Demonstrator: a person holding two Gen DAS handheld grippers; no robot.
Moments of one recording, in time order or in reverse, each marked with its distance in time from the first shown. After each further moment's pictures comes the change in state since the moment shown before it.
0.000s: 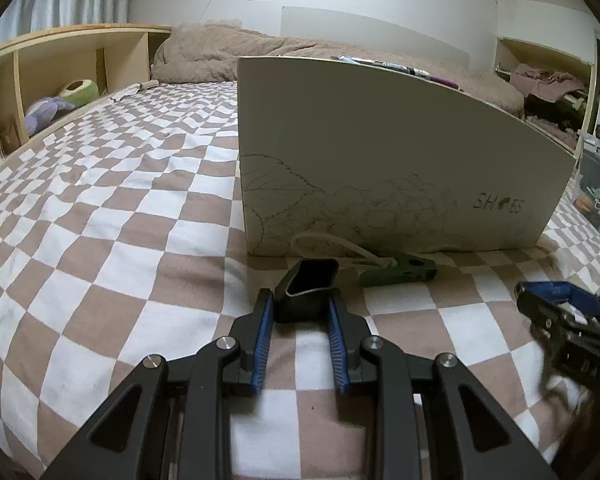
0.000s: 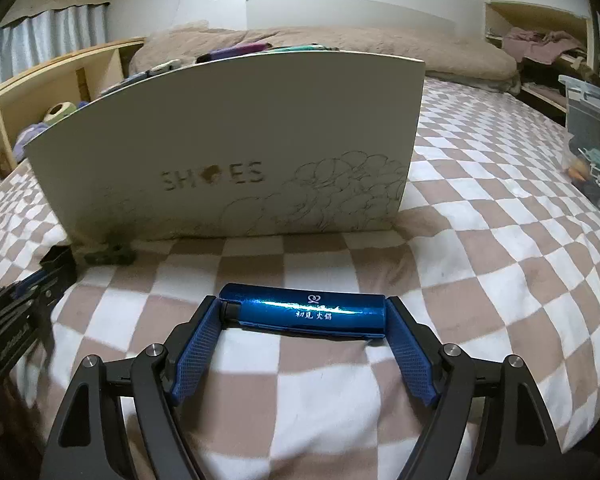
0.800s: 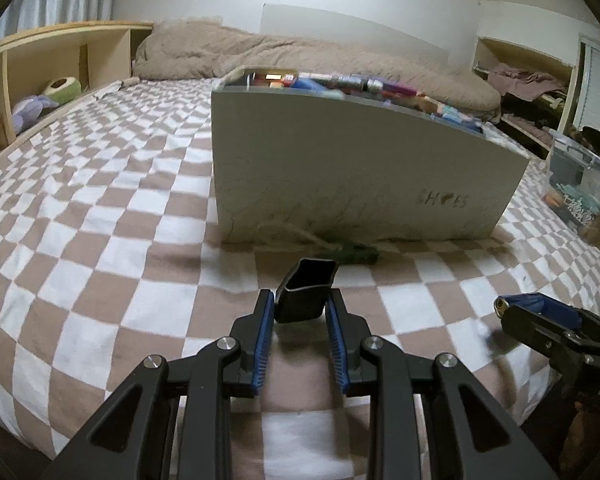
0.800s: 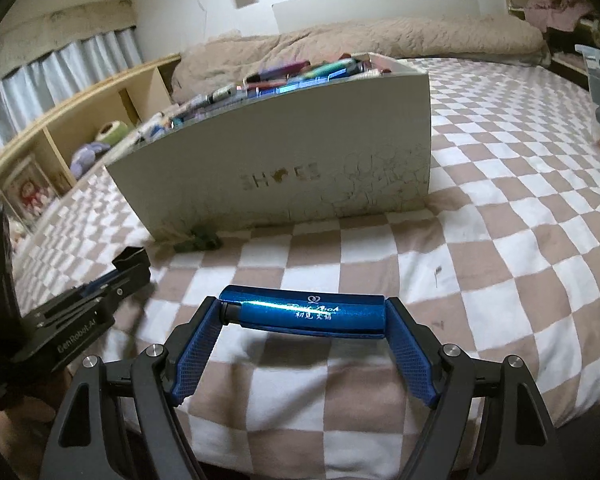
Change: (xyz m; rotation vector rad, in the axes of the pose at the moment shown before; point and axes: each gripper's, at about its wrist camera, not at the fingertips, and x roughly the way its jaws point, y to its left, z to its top) left arm -0.034 -0.015 0.003 0.011 0.018 -0.086; right arm -0.041 -0.006 0.003 0.075 0.014 0.248
